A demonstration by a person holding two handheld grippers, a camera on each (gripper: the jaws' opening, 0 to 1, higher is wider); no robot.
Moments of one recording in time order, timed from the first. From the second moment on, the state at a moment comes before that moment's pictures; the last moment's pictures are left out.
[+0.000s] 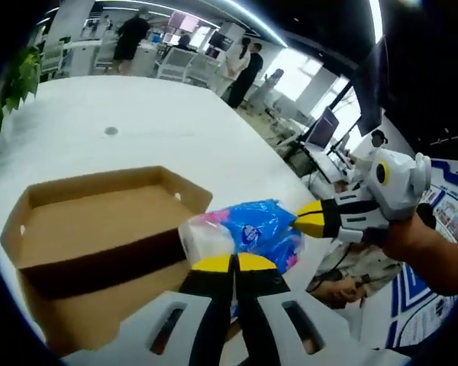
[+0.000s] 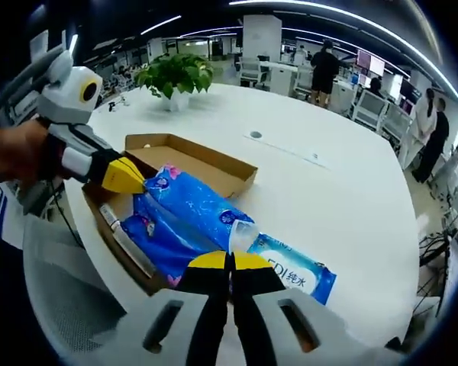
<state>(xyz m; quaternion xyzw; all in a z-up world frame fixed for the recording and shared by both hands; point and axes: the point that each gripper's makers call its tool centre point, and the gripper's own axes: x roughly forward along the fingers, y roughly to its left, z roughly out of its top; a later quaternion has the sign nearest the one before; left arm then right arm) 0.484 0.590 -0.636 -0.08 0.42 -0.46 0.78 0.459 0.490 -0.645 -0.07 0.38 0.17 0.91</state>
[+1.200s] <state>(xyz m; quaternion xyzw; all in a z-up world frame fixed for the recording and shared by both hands) 0.446 0.448 -0.669 -0.03 0.44 -0.53 0.73 0.430 0.347 -0.679 -0.05 0.40 0.10 0.91</state>
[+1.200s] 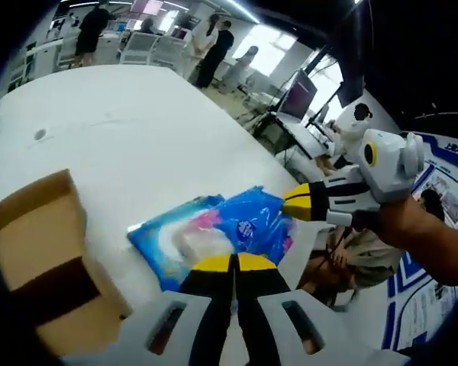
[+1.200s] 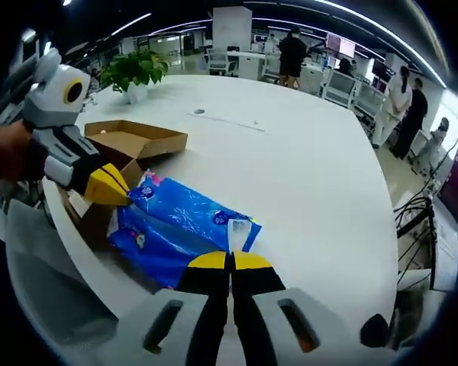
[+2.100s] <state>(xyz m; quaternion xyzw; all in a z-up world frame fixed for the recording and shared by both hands) 0.435 0.355 -0.693 -0.02 0.46 -0.53 0.72 0.421 0.252 -0.699 -0.04 0.41 0.09 0.91</state>
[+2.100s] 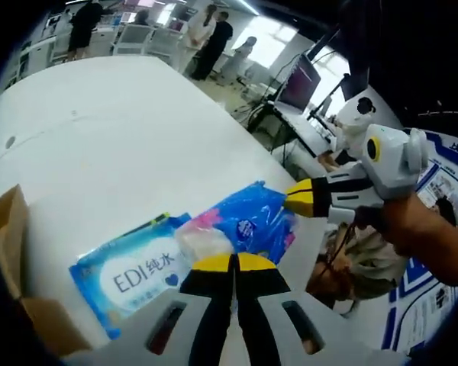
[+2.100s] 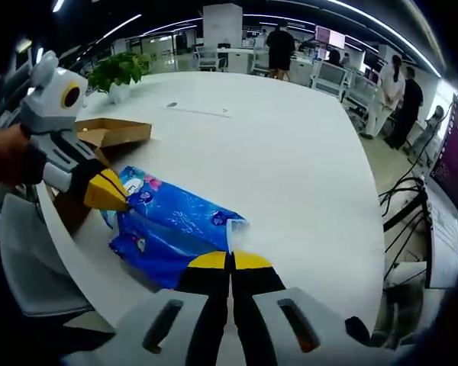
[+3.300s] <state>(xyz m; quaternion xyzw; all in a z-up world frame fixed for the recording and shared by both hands) 0.441 0.298 -0.741 -0.01 0.49 -0.51 0.71 0.429 0.193 -0.744 -0.05 0.43 0.09 0.90</state>
